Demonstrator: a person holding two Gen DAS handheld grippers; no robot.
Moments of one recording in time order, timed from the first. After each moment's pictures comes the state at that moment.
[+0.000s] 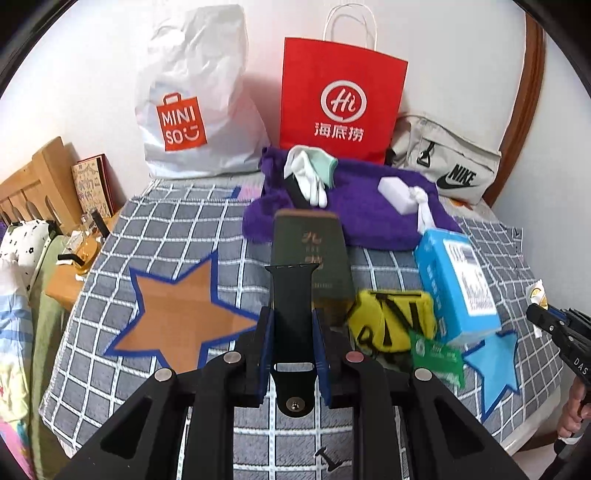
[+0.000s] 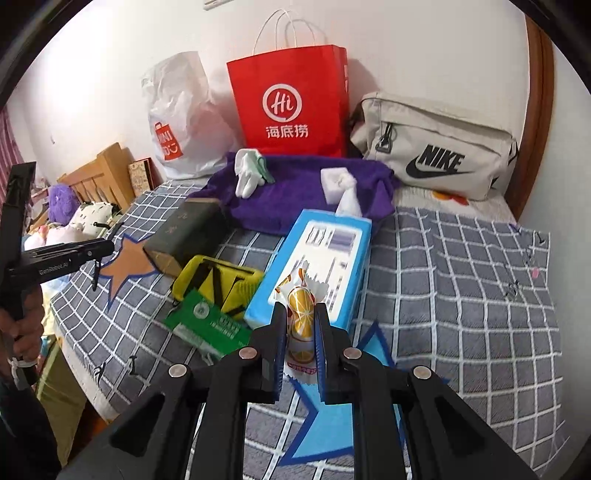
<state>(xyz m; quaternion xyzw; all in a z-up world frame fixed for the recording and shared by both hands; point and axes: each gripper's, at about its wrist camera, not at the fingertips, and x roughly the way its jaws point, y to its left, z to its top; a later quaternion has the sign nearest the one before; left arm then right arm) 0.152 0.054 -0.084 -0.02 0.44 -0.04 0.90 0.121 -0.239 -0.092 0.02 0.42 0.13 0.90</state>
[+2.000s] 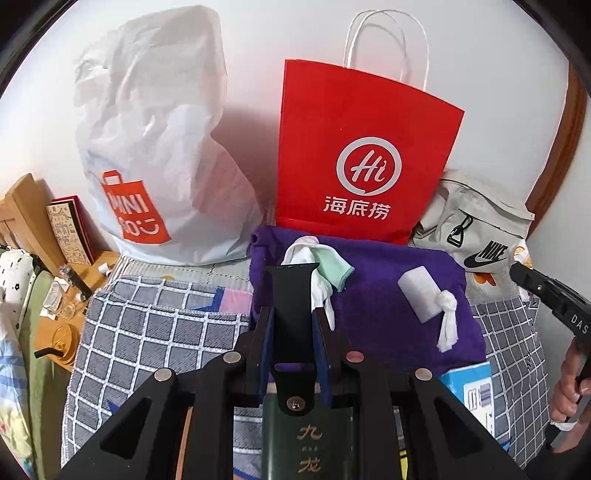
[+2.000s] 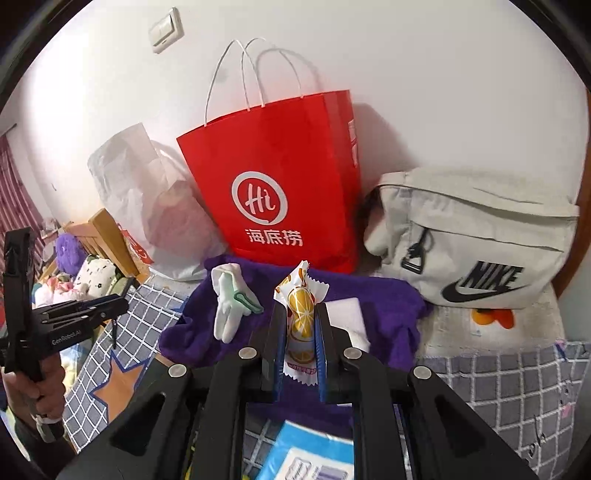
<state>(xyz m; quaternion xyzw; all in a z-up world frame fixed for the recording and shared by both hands) 0.332 0.042 -0.054 -0.03 0.43 -0.03 0.90 0.343 -0.235 -0.058 0.06 0.38 0.16 0.91</state>
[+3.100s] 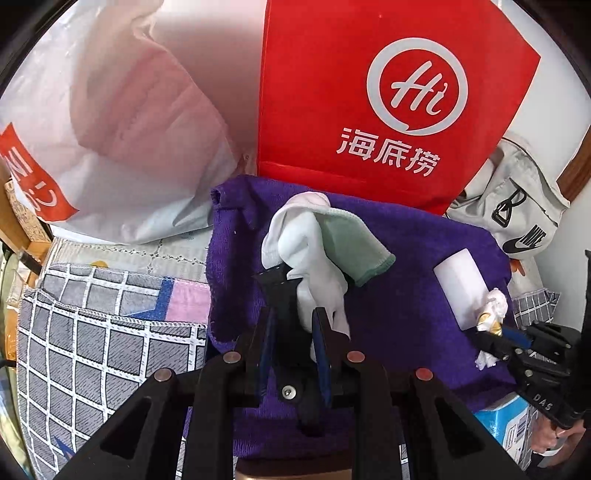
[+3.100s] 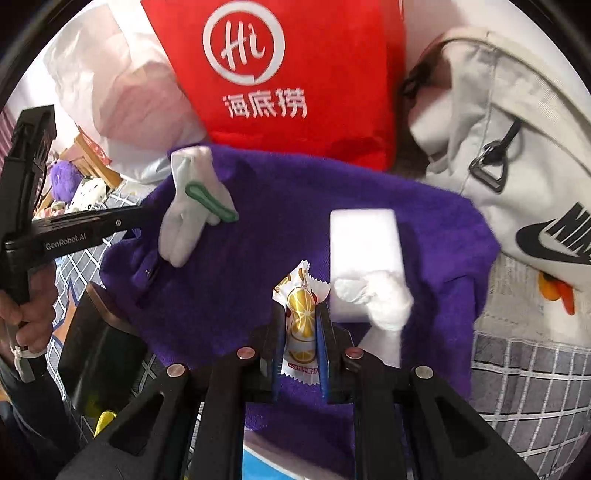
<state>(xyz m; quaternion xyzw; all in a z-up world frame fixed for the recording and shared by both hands) 0.414 0.032 -0.144 -0.05 0.51 -0.05 0.86 0.394 -0.206 -0.177 0.00 0.53 0.20 0.83</state>
